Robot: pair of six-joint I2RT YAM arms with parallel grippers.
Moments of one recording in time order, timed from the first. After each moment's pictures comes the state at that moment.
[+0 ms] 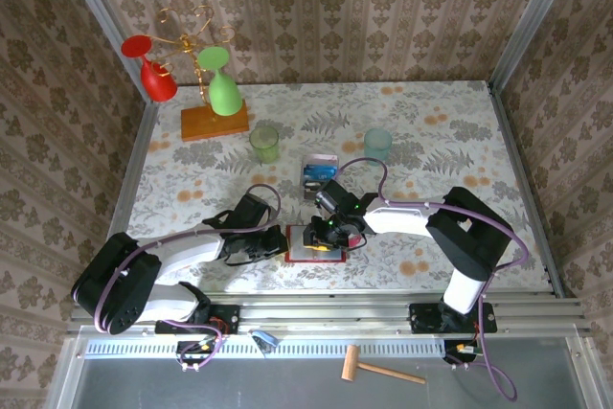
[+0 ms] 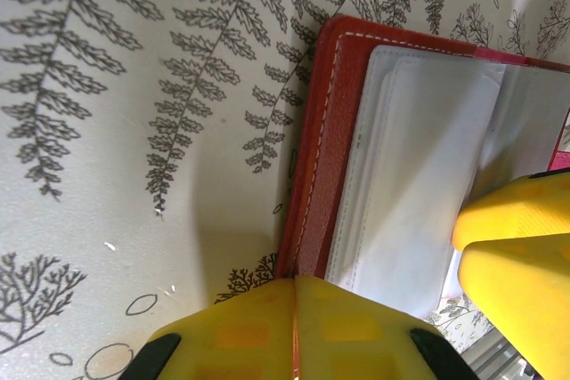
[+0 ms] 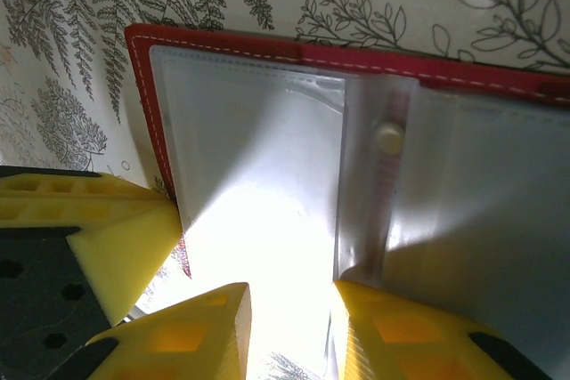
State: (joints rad) left arm -0.69 1.30 0.44 -0.19 0.41 -0.88; right arm 0.83 1.74 0.91 -0.25 -0.40 0.94
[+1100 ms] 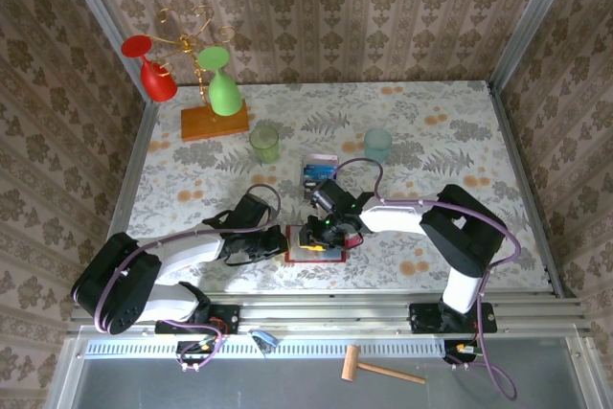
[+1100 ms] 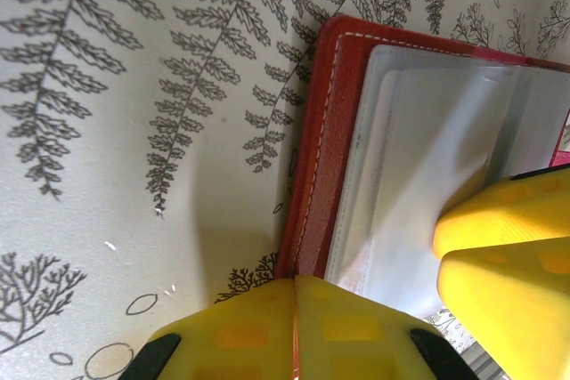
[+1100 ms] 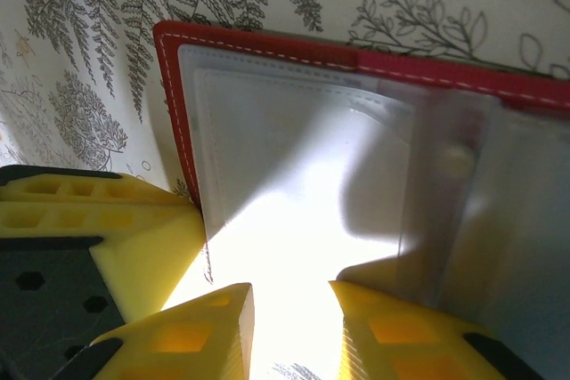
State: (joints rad) left arm -0.69 1.30 0.44 -0.19 0.41 -0.88; right arm 0.83 1.77 0.92 -0.23 -0.44 0.94
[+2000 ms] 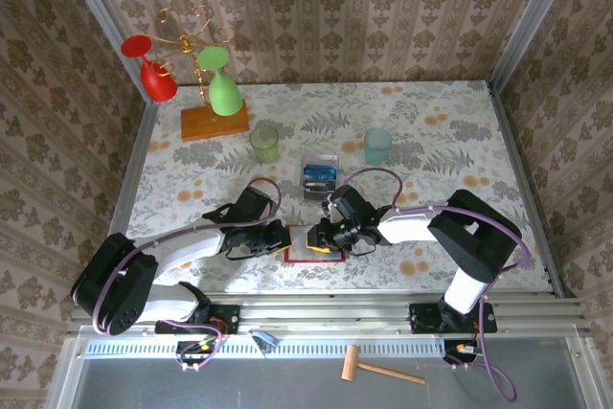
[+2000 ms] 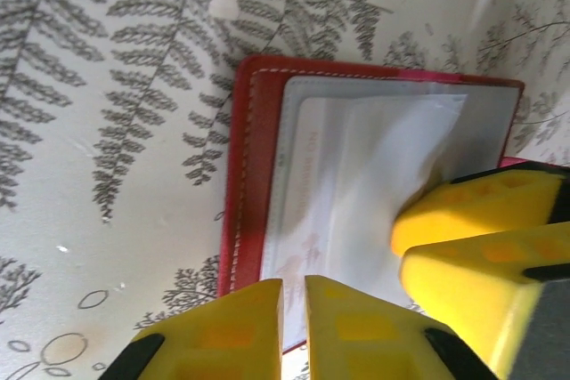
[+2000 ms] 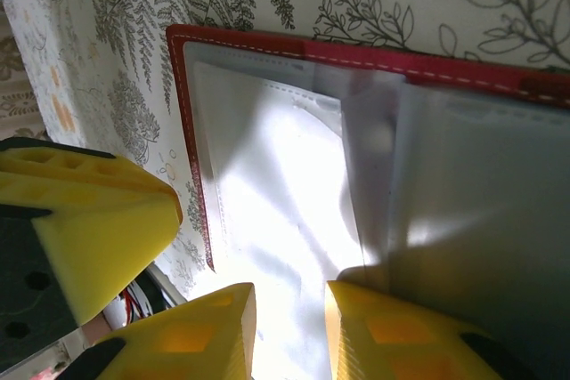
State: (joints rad) left arm -0.69 1.30 0.52 -0.25 0.42 -0.90; right arm 0.77 1.70 0.69 0.14 -0.53 0.98
